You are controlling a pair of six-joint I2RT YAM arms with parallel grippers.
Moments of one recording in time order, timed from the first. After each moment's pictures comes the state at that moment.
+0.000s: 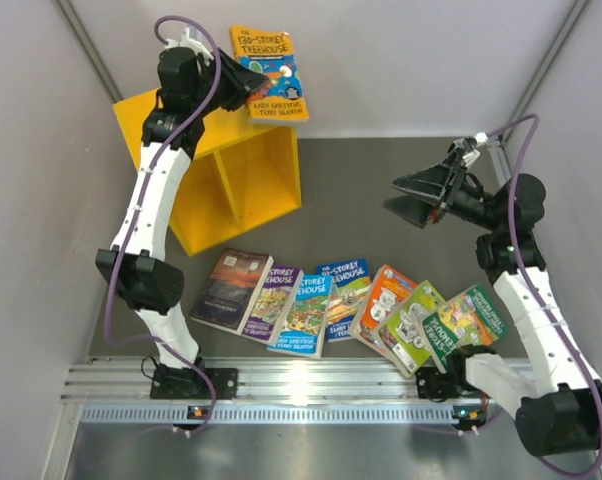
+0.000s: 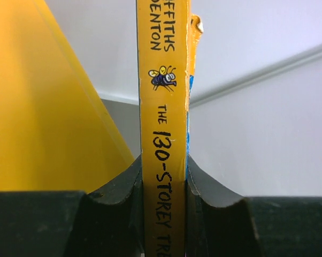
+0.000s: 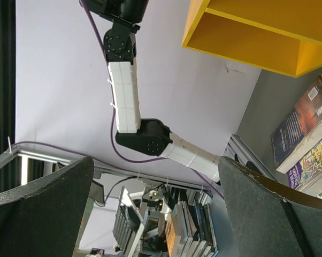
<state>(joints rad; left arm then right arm) -0.18 1.81 2.11 -0.40 0.36 -0.87 0.10 0.97 0.93 0.26 -1.00 1.49</state>
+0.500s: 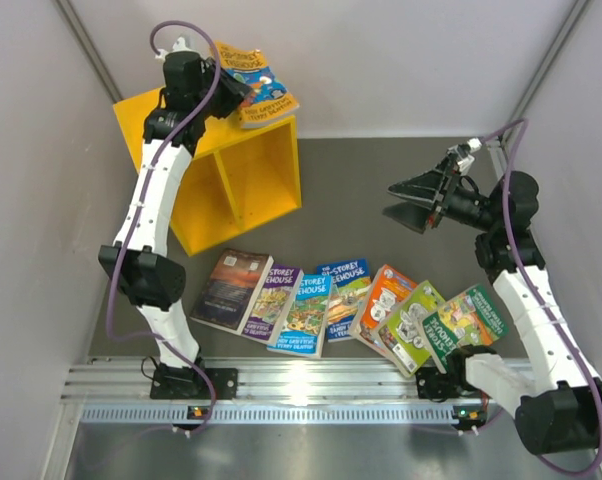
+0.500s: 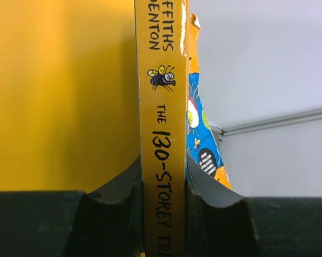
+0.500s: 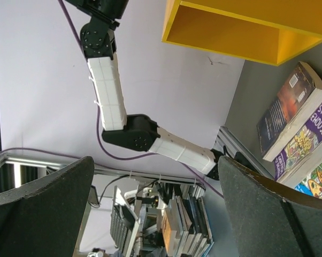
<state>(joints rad) -0.18 1.86 2.17 -0.56 0.12 -0.81 0.10 0.98 0.93 0.12 -1.01 1.39</state>
